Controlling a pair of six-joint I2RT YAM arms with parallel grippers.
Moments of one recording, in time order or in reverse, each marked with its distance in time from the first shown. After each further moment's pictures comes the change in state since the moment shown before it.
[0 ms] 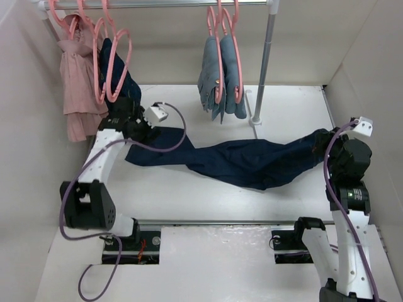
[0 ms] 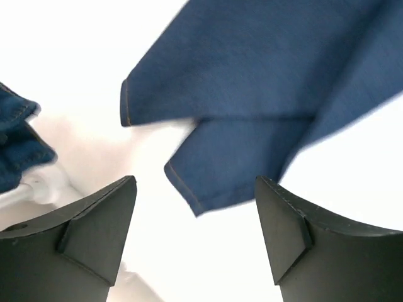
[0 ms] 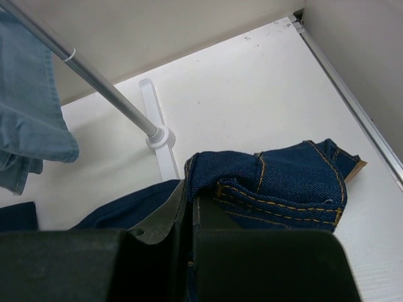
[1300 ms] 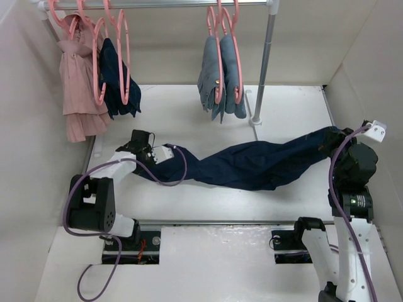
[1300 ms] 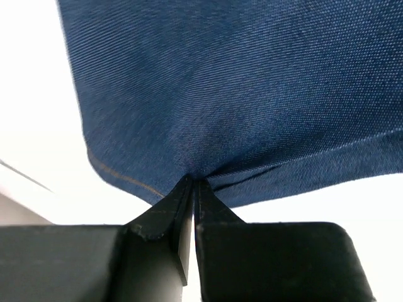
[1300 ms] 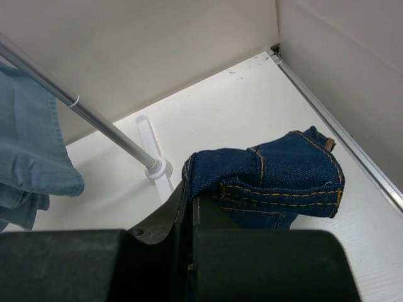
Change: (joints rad) left arm -0.080 -0.076 -0.510 0.253 -0.313 0.291; right arm 0.005 -0.032 0.032 0.020 0.107 0.042
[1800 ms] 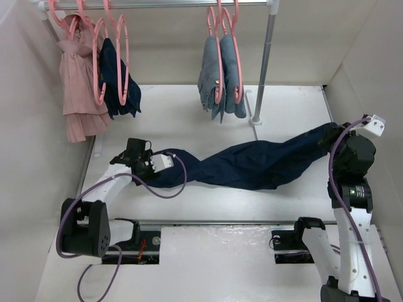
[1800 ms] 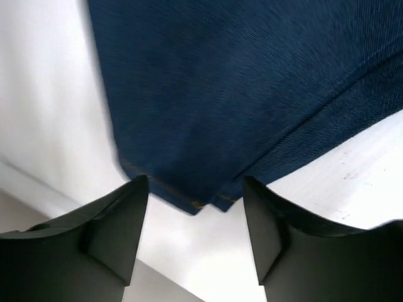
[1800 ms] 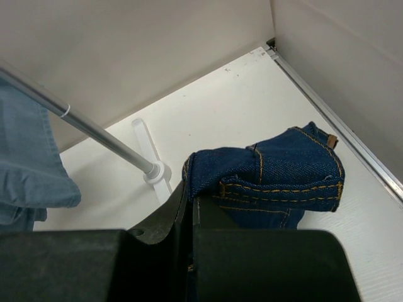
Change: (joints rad) left arm 0.000 -0.224 -0.068 -0.108 0.095 0.038; right arm 0.000 0.074 0.021 0.028 0.035 0.028
